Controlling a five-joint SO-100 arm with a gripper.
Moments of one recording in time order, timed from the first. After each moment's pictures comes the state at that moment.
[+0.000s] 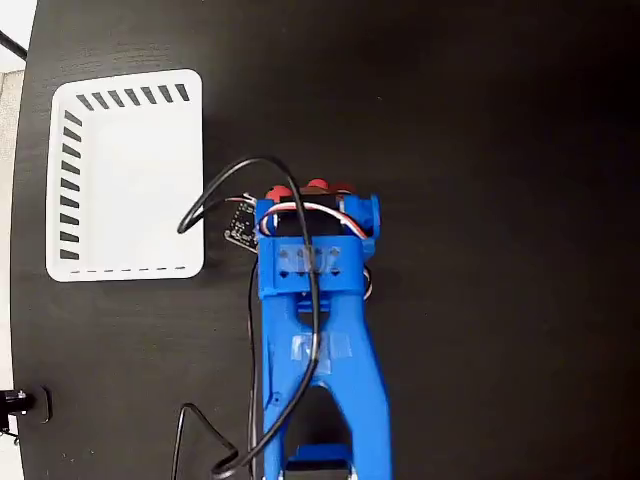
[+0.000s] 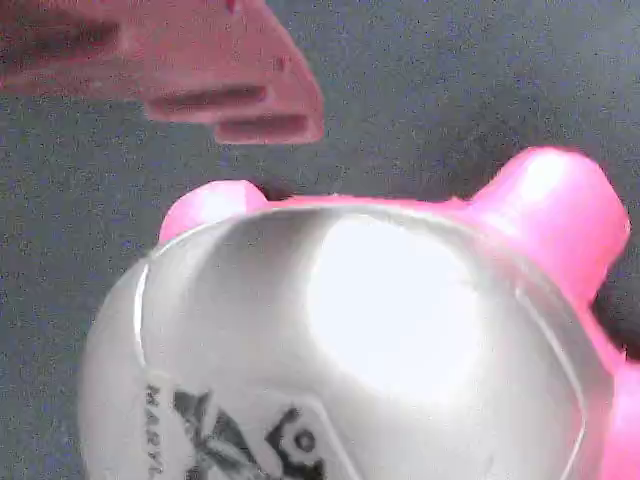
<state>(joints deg) 3.5 81.4 102.4 76.9 24.5</state>
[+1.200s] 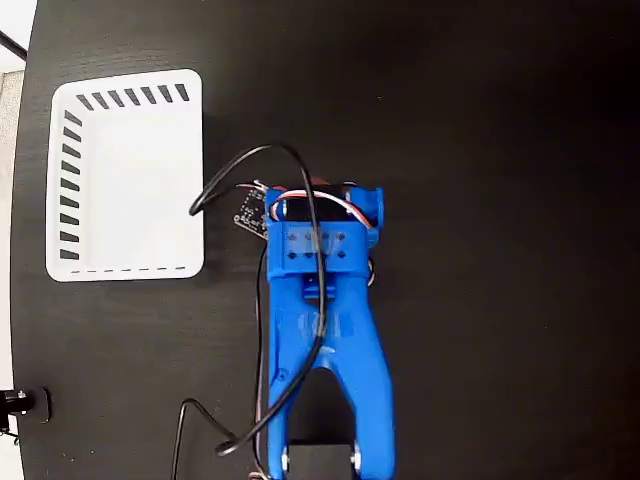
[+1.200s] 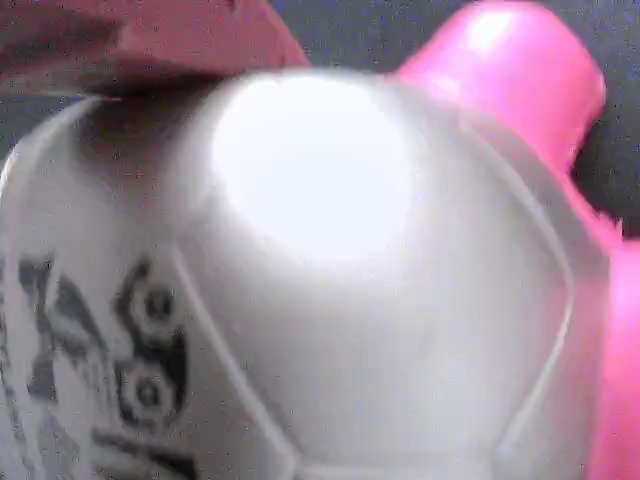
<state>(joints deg) 4.6 76.7 101.7 72.6 25.6</state>
